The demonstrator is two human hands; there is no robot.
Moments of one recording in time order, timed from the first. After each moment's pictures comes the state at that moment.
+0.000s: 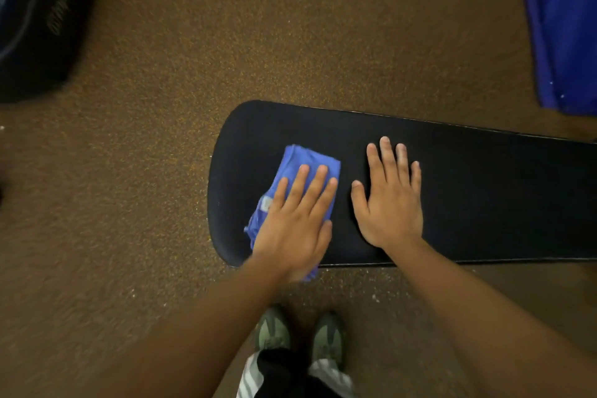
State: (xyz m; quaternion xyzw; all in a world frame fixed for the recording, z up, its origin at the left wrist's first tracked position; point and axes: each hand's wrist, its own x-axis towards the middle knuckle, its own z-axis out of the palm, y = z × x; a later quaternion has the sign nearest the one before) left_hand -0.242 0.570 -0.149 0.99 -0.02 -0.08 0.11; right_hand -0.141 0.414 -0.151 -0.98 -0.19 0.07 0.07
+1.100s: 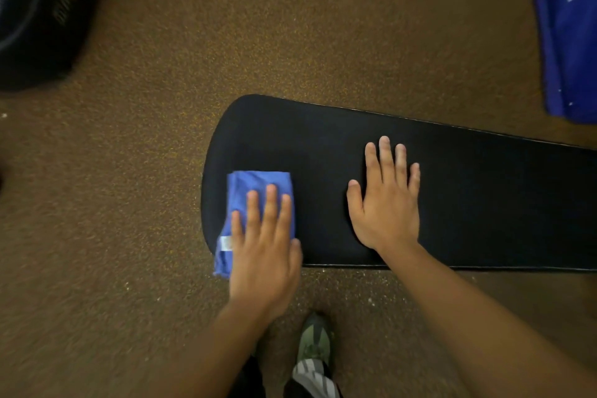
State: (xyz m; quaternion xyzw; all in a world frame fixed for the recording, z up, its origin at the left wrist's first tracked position) left_hand -0.294 0.557 -0.149 0.98 0.17 -0.05 0.13; right_hand -0.143 0.416 -0.149 -0.98 -0.19 0.08 0.06
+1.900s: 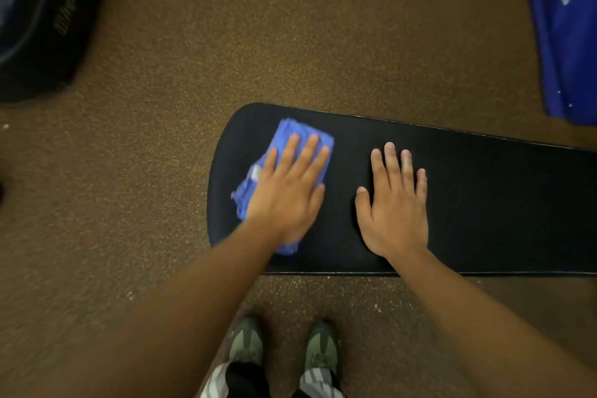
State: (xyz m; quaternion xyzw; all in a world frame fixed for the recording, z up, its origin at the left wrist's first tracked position) left_hand -0.196 0.602 -0.151 0.99 0.03 -0.07 0.11; right_hand -0.142 0.416 -0.149 -0.98 -0.19 0.08 0.06
